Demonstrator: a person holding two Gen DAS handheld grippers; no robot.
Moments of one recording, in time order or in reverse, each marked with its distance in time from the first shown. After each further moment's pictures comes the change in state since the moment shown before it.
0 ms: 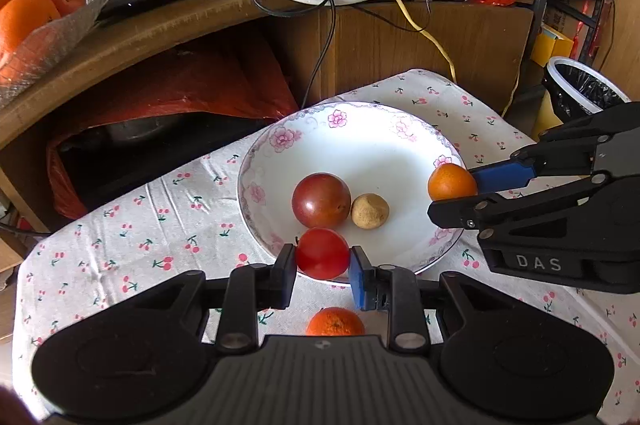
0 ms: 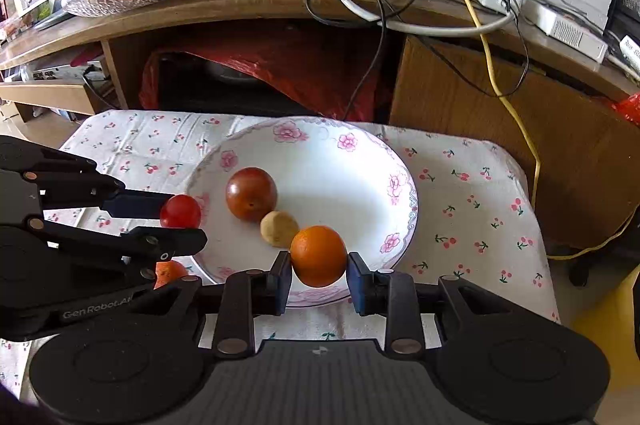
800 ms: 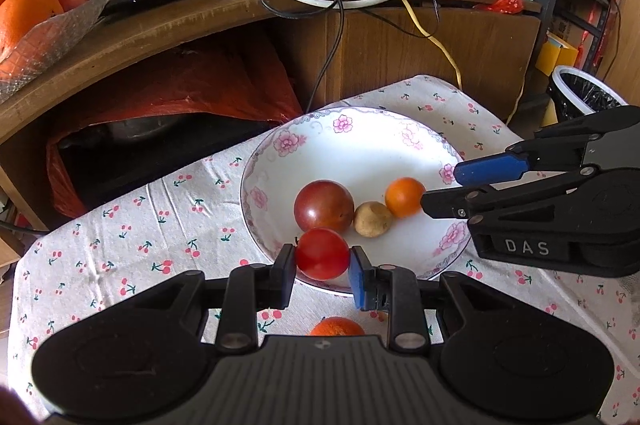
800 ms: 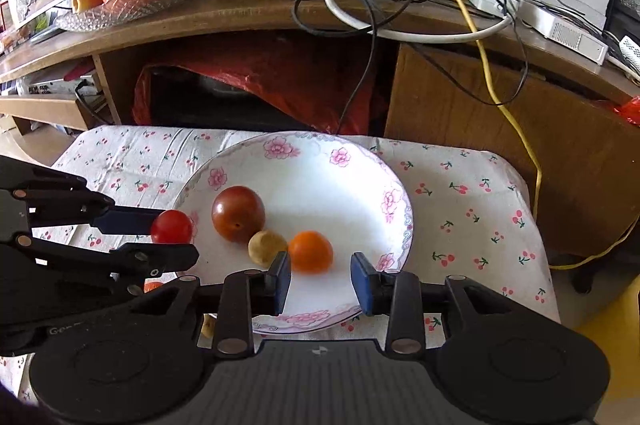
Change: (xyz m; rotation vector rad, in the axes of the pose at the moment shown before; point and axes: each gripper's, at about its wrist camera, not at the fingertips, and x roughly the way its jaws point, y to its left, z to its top) left arm 0.002 0.004 0.004 -0.025 -0.010 0.001; right arm 0.006 -0.007 0.006 0.018 -0.040 0.003
